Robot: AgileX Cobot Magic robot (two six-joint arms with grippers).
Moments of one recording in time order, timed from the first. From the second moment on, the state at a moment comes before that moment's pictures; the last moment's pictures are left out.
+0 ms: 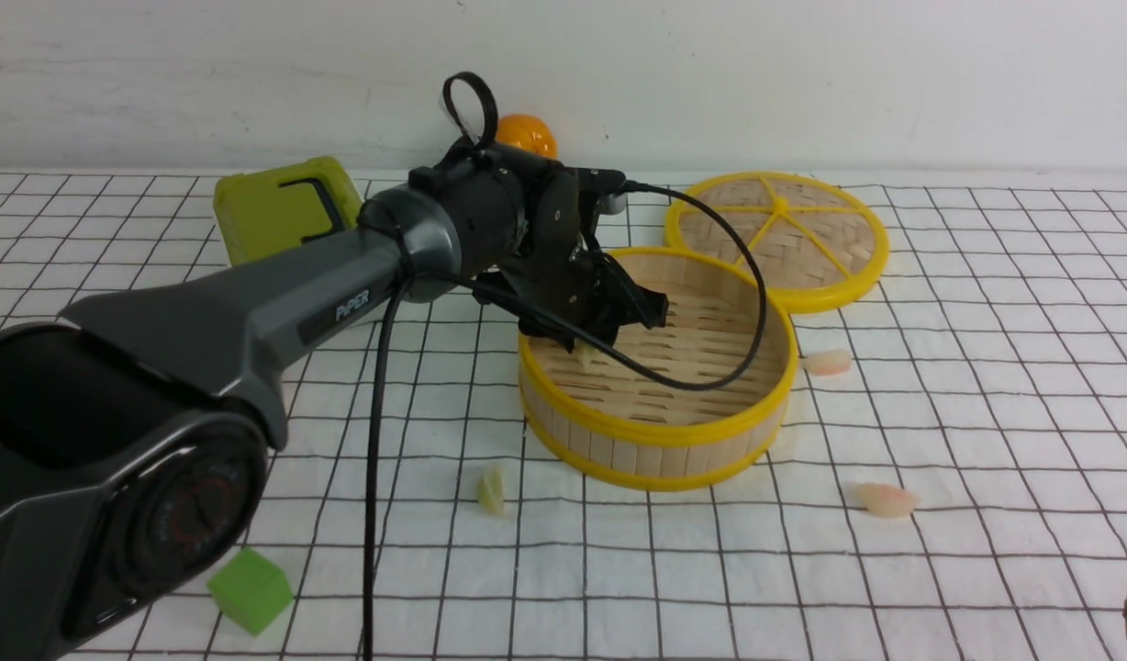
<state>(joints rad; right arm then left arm) 0.02 0.64 -0.42 0.42 0.59 -0.30 -0.52 2.33 -2.04 0.02 0.73 -0.27</state>
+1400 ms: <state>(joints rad) 0.02 0.61 -0.41 0.45 0.59 -0.30 -0.52 2.10 -1.58 0.05 0.89 -0.35</state>
